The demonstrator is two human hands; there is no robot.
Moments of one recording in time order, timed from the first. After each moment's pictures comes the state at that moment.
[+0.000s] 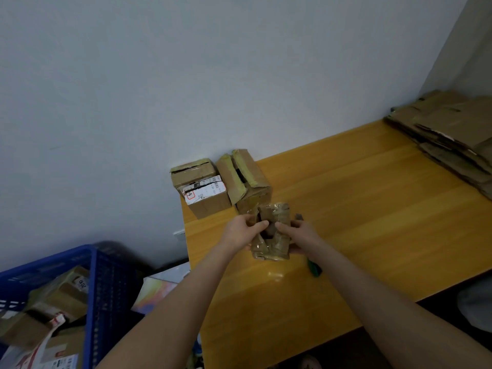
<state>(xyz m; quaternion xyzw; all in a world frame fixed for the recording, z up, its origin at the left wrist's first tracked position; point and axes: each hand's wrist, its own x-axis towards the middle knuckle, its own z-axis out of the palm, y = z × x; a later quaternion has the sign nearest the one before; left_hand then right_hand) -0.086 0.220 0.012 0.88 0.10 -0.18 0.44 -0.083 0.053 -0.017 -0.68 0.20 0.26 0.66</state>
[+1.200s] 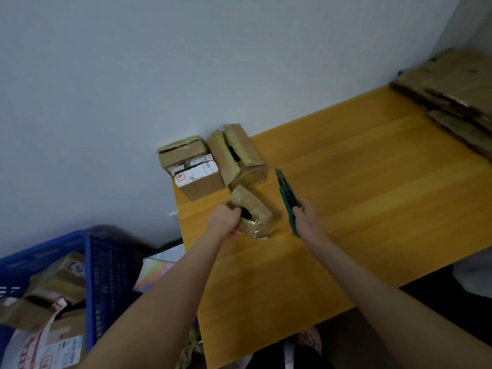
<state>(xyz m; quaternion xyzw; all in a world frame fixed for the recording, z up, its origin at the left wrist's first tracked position) -0.068 0.233 -0.016 0.84 0.29 -0.24 0.38 -0.093 0.049 -0.034 -0.78 0.18 0.16 0.58</state>
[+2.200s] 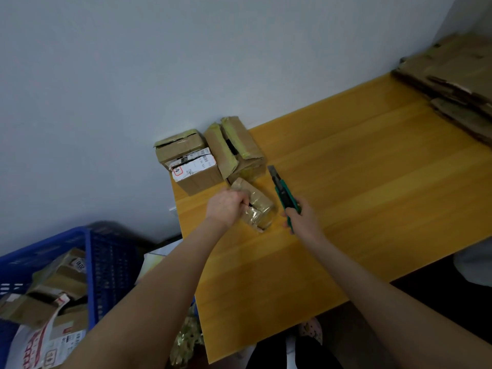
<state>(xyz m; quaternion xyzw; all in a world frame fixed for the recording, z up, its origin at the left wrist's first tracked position) -0.064 0.236 -0.015 0.99 -0.12 -0.08 0.06 -0.105 0.050 -0.042 -0.75 0.18 0.15 0.61</state>
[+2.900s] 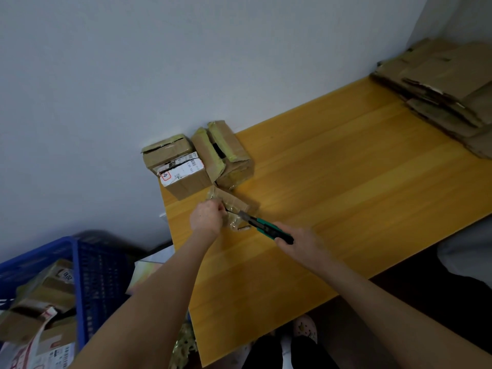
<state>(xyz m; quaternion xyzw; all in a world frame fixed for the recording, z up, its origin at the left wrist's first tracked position) -0.078 0.240 -0.030 0.99 0.08 -0.09 0.11 -0.146 0.015 -0.052 -0.91 -0.06 0.19 0.36</state>
